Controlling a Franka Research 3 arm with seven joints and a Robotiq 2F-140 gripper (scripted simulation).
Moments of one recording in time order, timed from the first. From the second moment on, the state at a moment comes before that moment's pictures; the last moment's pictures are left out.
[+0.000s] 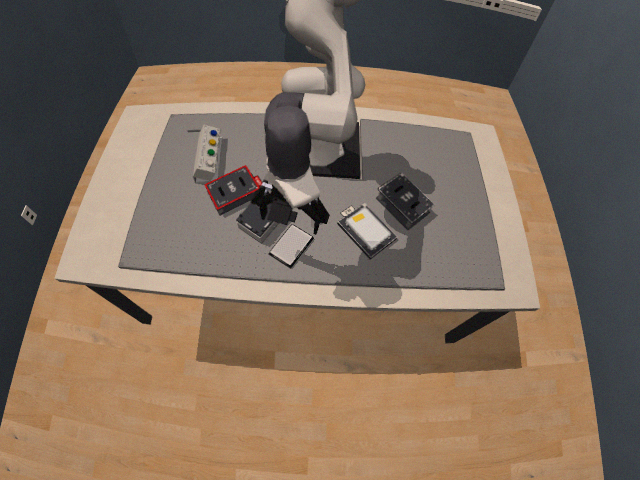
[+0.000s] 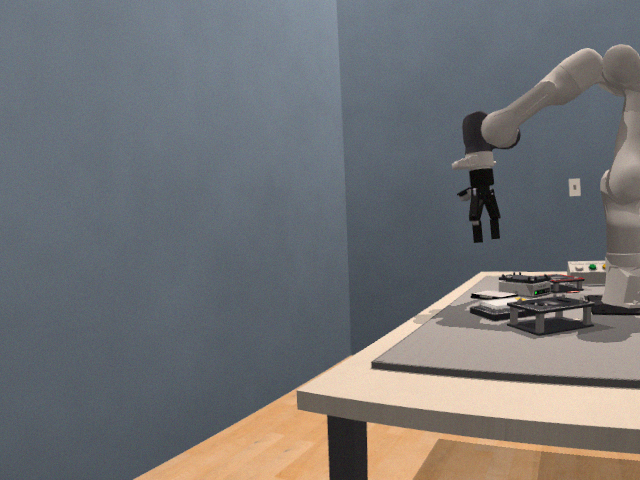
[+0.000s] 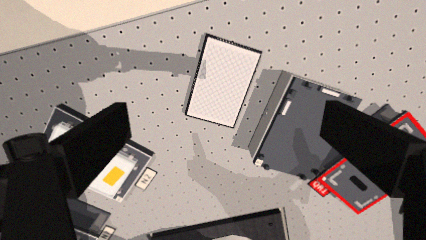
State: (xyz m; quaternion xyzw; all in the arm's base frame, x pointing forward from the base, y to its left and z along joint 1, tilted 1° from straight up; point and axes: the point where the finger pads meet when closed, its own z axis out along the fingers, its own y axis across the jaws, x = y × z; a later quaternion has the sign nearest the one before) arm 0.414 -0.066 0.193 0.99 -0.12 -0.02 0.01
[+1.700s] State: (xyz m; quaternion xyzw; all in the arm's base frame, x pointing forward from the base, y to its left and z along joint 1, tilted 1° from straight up) arm 0.394 -0.067 0.161 1.00 0.00 0.00 0.00
